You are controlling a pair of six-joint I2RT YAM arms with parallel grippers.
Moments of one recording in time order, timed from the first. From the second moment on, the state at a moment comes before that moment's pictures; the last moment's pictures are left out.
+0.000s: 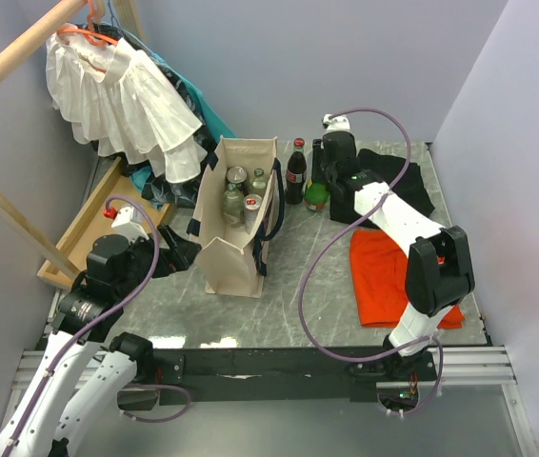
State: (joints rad) left arm -0.35 0.54 0.75 -0.59 0.09 -0.62; right arm 0.39 1.71 1.37 -0.13 0.26 0.18
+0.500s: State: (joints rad) left arm -0.35 0.54 0.75 -0.59 0.08 -0.63; right arm 0.39 1.75 1.33 -0.05 0.27 0.20
